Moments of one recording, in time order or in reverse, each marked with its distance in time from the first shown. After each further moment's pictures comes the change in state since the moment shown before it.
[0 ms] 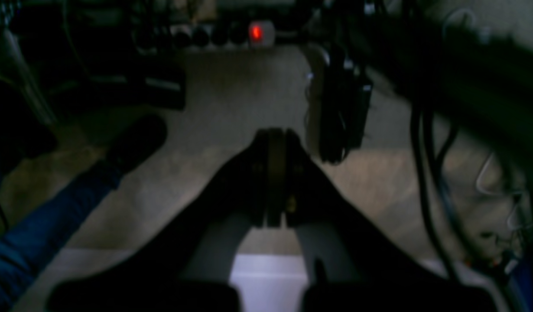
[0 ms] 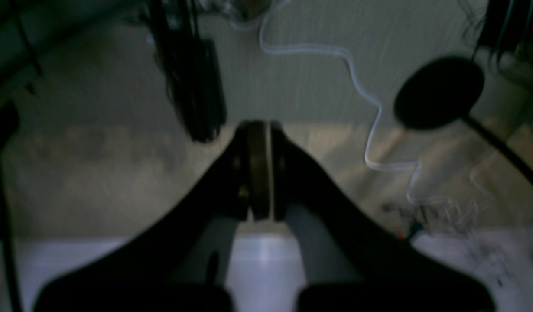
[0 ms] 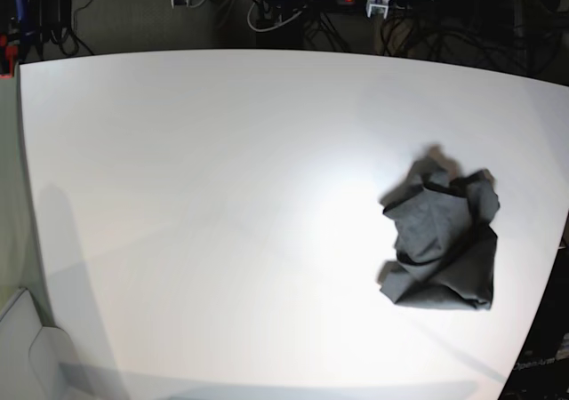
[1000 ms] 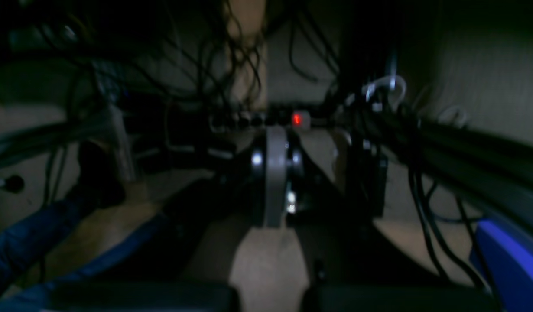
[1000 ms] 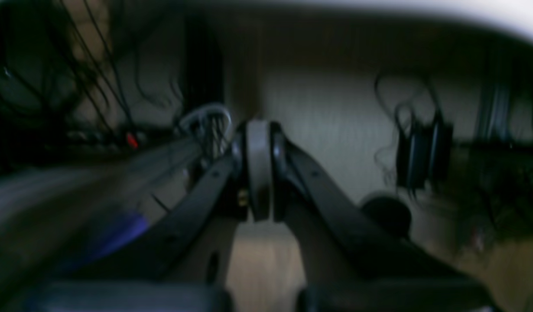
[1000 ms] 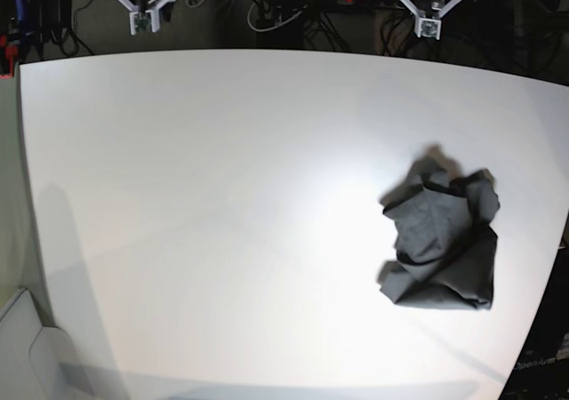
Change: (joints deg) left arm 19.1 -4.5 -7.0 45.1 0.0 -0.2 5.8; right arm -38.5 1.4 -1.3 90.3 0.2 0.0 -20.0
